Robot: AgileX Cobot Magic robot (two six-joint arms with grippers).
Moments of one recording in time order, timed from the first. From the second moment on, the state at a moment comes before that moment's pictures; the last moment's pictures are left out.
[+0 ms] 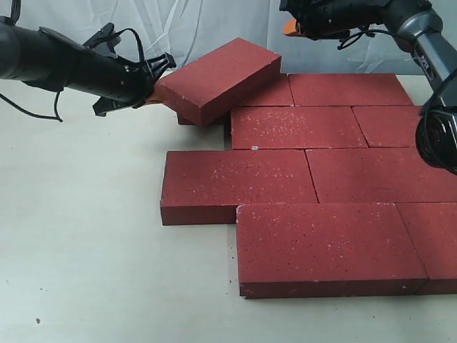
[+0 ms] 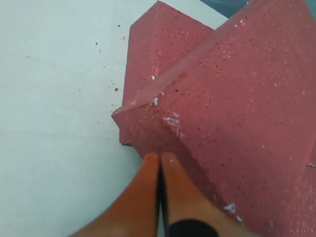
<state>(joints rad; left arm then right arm) -0.23 2.10 -1.38 -1.20 0.35 0.51 0.08 2.78 -2.78 0.69 0.87 -0.22</state>
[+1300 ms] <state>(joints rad) 0.08 1.86 -1.38 -0.99 0.65 0.51 0.23 2.57 -2.78 0.74 1.21 -0.21</state>
